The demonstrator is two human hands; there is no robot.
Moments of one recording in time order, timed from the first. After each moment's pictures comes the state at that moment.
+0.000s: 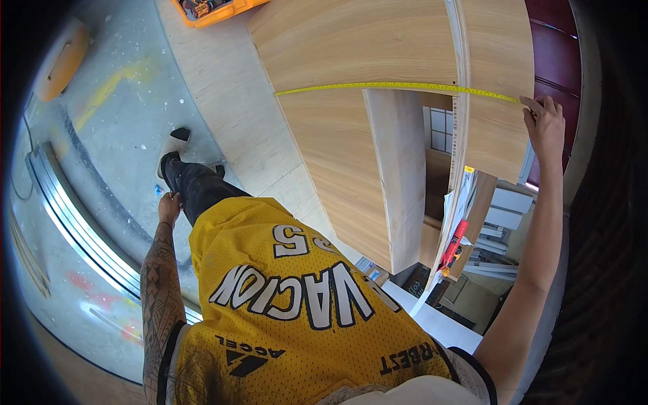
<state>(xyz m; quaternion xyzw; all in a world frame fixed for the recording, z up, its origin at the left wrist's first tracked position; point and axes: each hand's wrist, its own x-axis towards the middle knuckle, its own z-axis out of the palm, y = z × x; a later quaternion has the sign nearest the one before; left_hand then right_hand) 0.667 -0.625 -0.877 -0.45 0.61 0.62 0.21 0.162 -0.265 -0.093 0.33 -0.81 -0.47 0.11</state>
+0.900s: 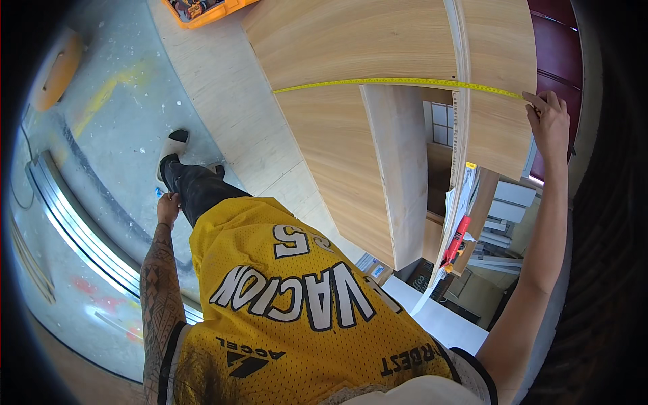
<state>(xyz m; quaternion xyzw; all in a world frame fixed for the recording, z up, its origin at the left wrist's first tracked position) 0.662 -0.628 -0.876 -0.44 0.61 0.62 0.21 0.166 -0.273 -0.094 0.32 -0.82 -0.47 0.10</state>
